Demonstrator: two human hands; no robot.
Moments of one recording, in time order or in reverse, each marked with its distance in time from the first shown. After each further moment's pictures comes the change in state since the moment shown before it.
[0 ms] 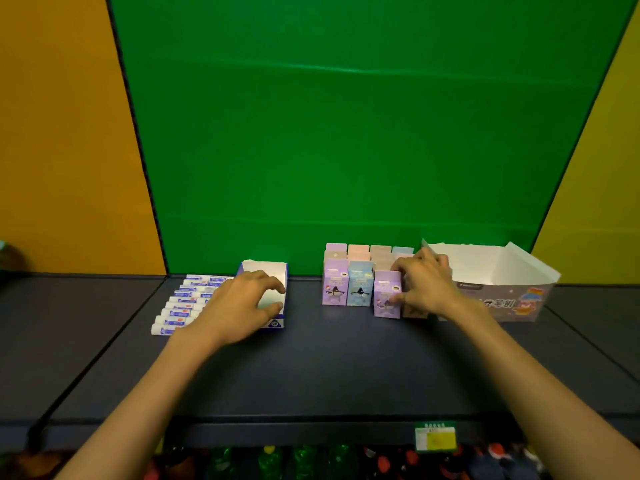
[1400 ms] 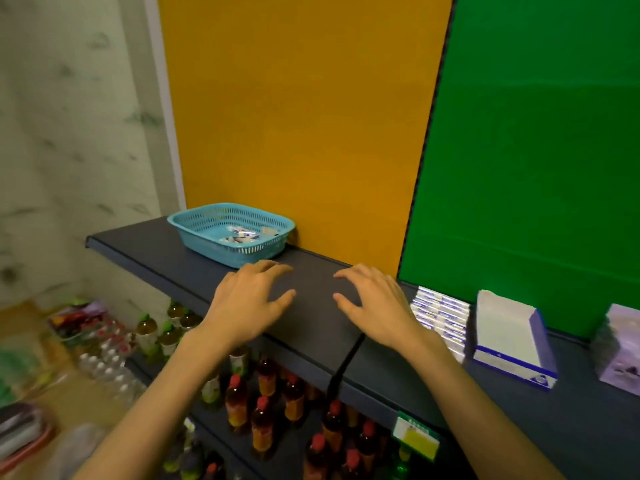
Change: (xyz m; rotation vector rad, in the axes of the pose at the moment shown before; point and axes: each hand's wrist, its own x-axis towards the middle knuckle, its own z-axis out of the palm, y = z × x) left_hand -0.249 -0.220 -0.158 0.272 0.194 -0.585; right_hand 0.003 -0.489 -0.009 0.479 0.131 -0.728
